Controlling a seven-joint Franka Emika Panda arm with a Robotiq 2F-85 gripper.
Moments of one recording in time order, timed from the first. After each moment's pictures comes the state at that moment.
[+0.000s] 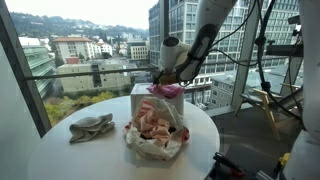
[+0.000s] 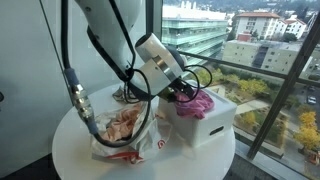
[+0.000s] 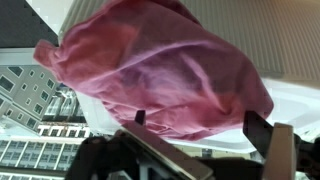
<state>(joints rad) -0.27 0.35 -0.16 -2.04 -1.12 2.99 1.21</state>
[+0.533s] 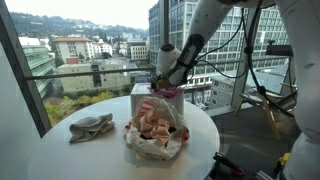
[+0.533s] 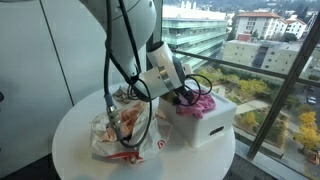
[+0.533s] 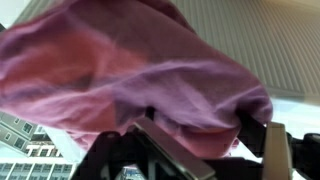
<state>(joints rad) -0.37 0.50 -0.03 -1.93 -0.87 2.97 0.97</state>
